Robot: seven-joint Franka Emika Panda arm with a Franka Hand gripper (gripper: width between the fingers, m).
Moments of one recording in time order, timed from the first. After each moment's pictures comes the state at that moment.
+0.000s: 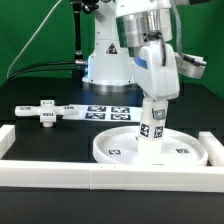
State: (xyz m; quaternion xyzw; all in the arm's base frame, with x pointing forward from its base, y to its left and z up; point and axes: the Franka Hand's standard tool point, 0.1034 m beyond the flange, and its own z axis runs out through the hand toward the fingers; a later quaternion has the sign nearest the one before) arm 0.558 0.044 0.070 -0.69 0.72 0.05 0.09
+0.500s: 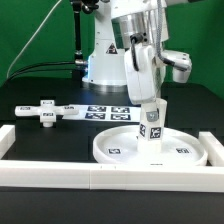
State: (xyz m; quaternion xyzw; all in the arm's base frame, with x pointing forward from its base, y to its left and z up) arm 0.560 0.042 0.071 -0.60 0.79 0.07 0.10
